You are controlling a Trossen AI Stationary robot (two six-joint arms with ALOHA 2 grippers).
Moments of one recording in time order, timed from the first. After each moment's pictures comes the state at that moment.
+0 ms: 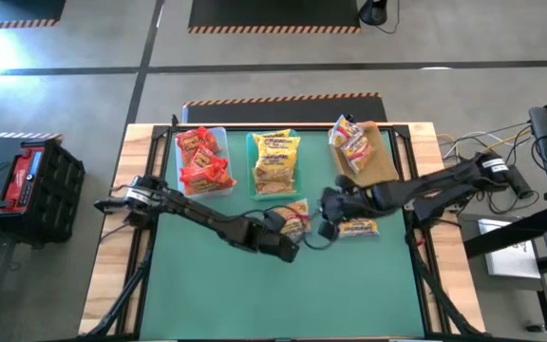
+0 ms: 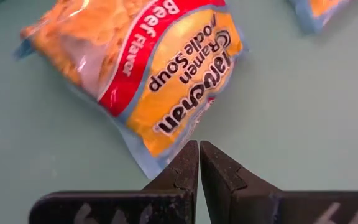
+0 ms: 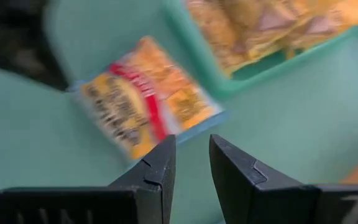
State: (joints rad) left arm -0.28 1.99 1.37 -0.45 -0.39 -1.24; right arm 0.16 1.37 0.97 -0.58 0.35 0.40
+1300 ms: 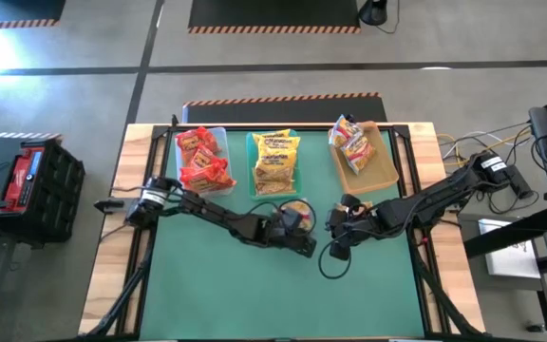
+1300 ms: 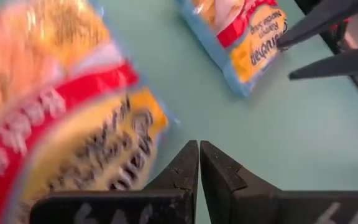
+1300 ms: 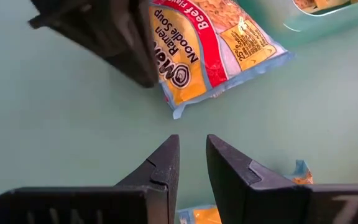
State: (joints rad) left arm -0.22 2.11 1.38 -0.04 -0.40 -1.09; right arm 0.36 1.36 0.80 -0.49 0.37 0.51
